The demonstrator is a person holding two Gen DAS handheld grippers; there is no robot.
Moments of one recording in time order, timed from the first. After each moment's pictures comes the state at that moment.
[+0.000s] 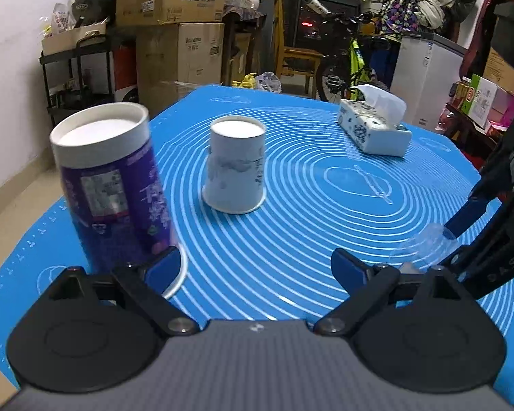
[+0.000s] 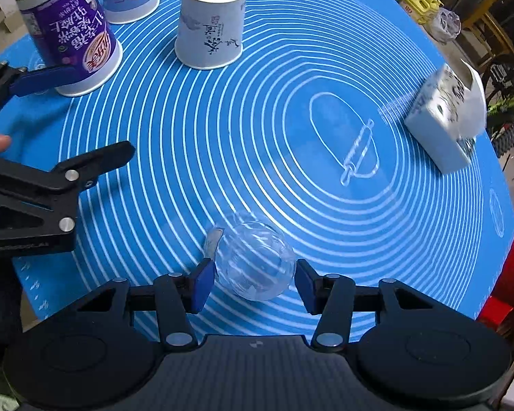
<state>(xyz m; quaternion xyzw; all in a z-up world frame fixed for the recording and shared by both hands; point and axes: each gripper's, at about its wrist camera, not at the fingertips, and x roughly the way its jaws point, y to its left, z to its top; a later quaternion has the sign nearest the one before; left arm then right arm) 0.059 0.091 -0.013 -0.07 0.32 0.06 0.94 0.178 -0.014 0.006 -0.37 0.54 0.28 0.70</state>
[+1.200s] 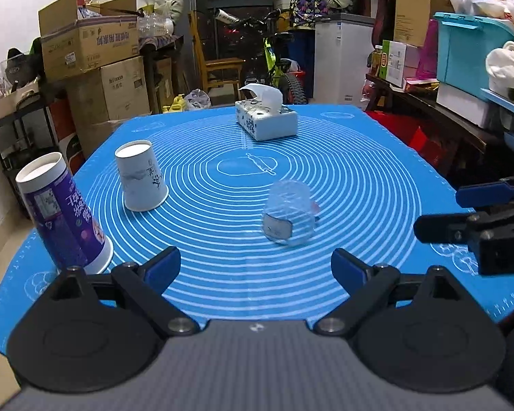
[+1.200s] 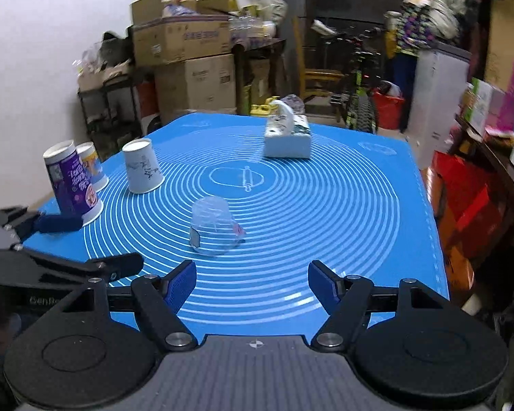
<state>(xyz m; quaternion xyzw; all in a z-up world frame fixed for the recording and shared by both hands) -0.016 -0.002 0.009 0.04 0.29 -0.04 0.95 -0.004 -0.191 0.020 -0.03 0.30 0.17 0.94</state>
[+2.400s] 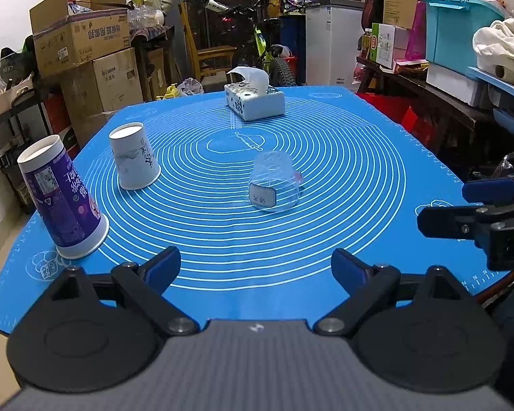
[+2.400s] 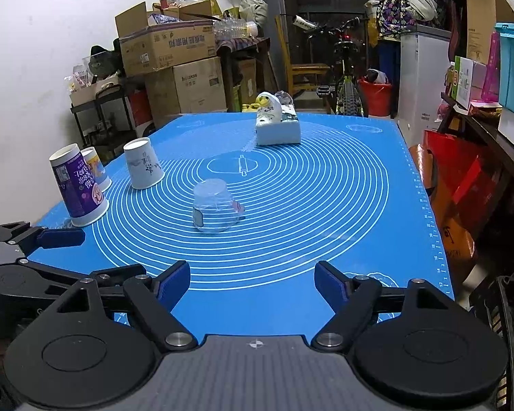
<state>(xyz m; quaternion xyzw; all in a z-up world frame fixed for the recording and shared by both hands) -0.036 -0.011 0.001 0.05 0.32 -0.05 0.95 -0.040 -0.203 0.007 0.01 0.31 0.16 0.94</state>
